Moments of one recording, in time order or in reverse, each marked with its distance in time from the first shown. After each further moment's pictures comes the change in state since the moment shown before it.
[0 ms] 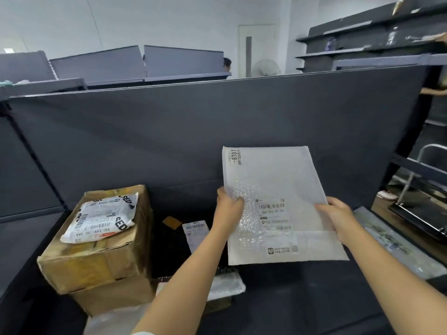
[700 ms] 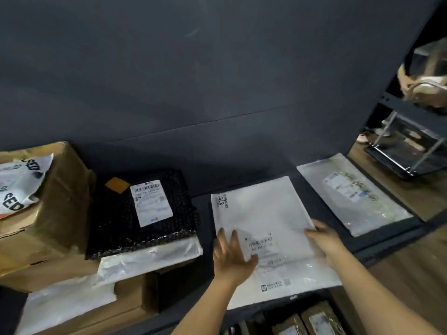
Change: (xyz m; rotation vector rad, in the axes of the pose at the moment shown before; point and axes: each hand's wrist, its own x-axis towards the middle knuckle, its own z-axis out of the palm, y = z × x) left_hand -0.095 -0.156 0.135 0.898 -0.444 -0.254; right_hand -0.004 0.161 -0.071 -0.229 -0.008 0.377
